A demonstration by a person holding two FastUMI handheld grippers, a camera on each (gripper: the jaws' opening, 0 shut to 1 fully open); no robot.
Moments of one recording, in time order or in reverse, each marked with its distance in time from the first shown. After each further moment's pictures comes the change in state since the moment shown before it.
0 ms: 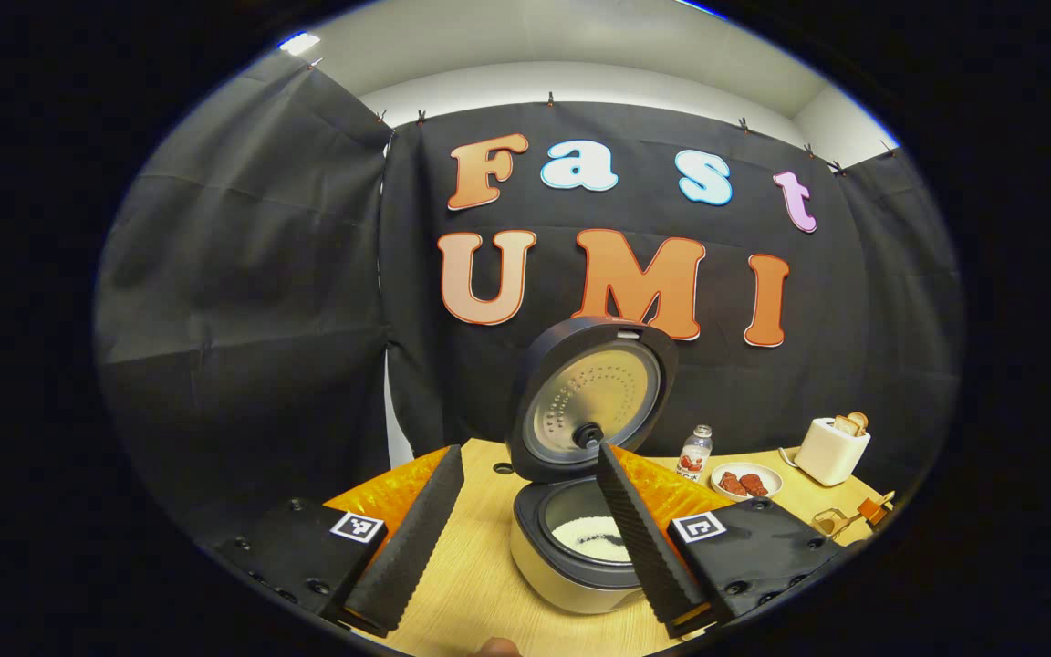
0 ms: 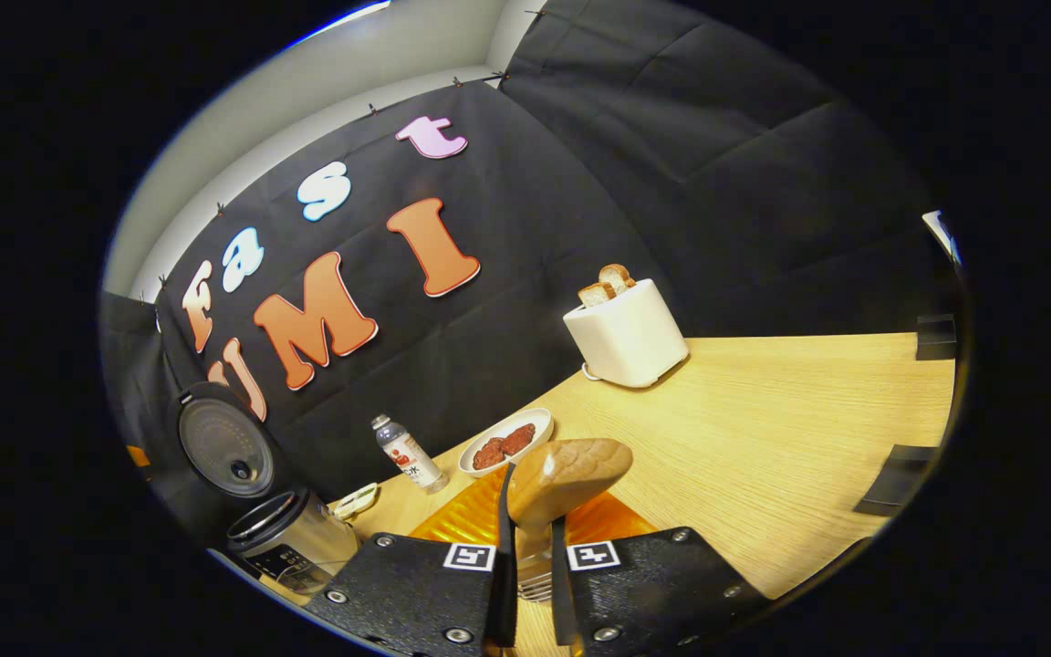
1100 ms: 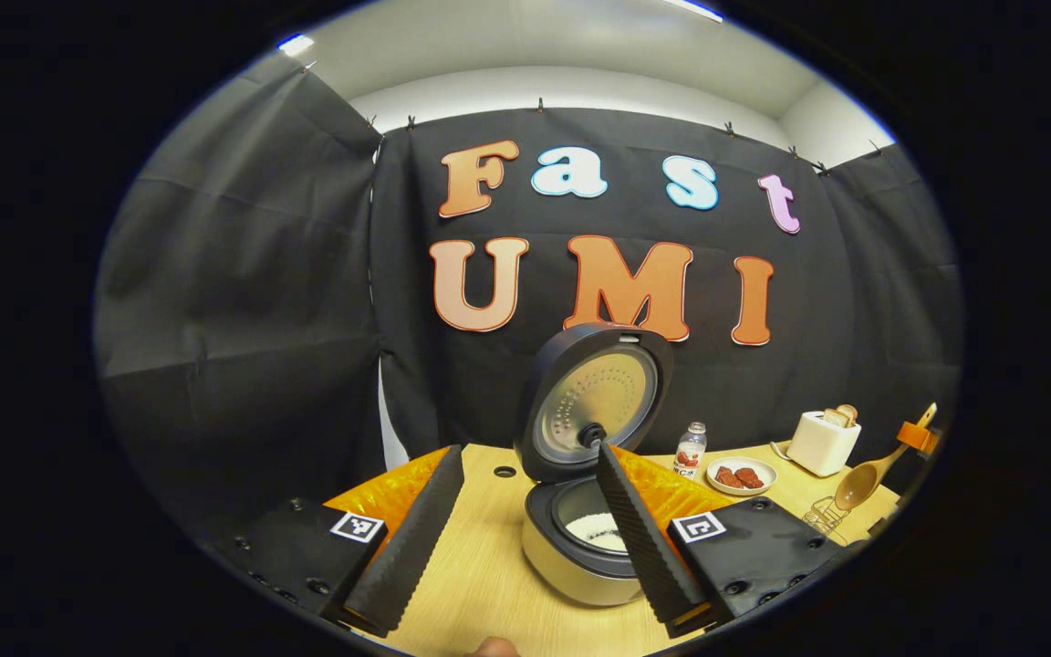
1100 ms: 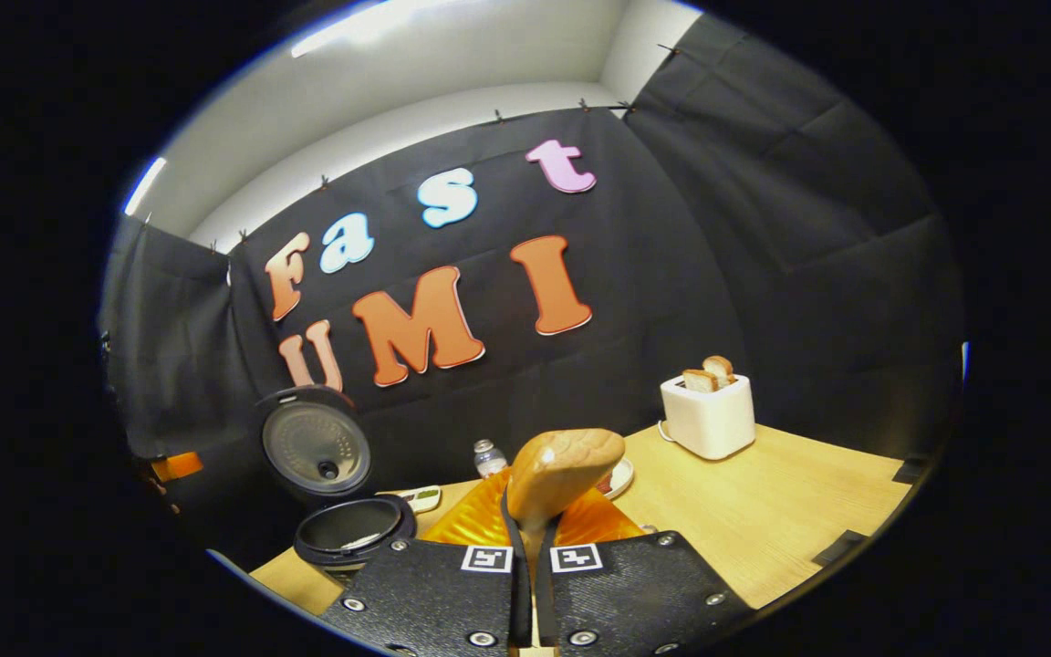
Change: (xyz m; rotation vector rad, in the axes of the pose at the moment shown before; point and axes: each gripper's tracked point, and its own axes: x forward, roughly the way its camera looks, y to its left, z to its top) left arm -0.022 0.027 0.017 0.034 -0.032 -0.055; right arm -0.091 0.155 0.067 -0.297 -0.042 0.209
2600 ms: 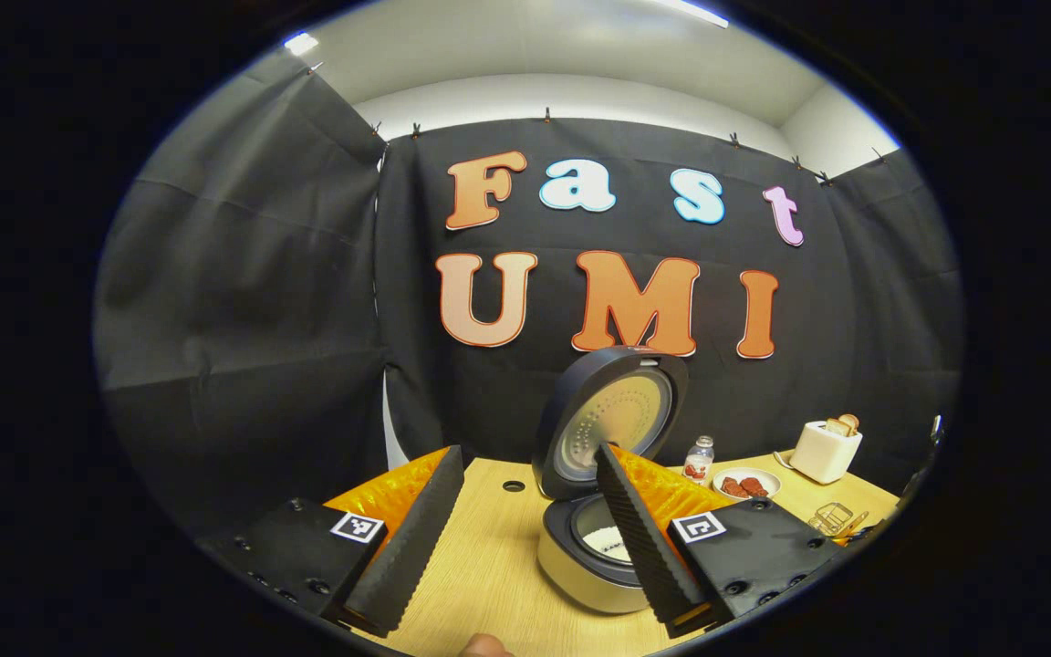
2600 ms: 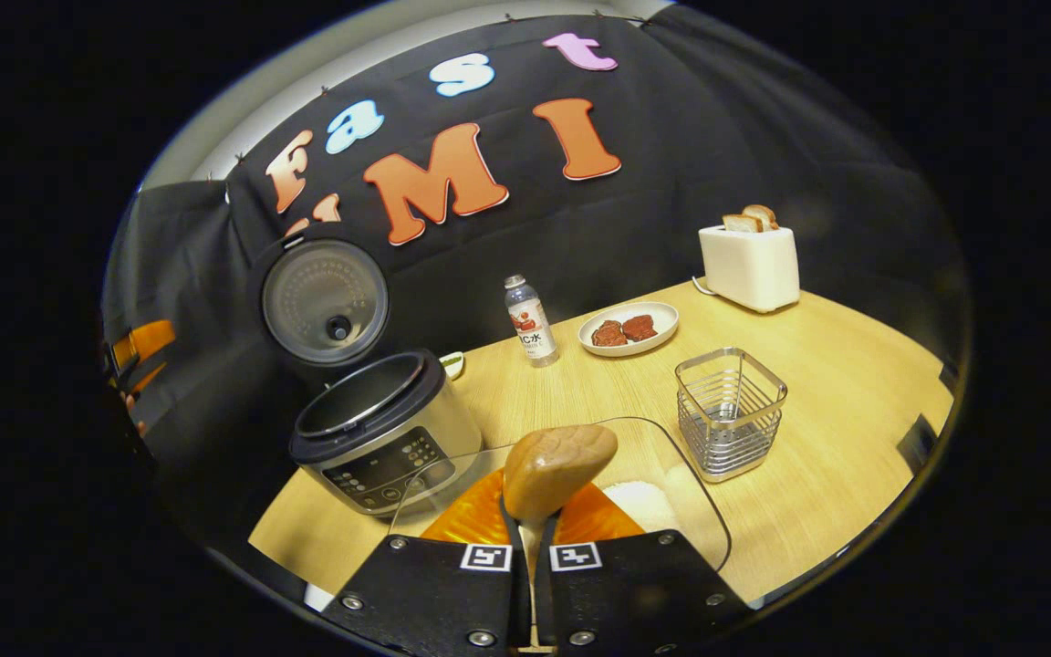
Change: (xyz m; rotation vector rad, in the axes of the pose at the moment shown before) left arm 0.011 0.017 0.011 -0.014 -0.028 -0.006; right arm -0.006 0.047 -0.174 0.123 0.411 0.039
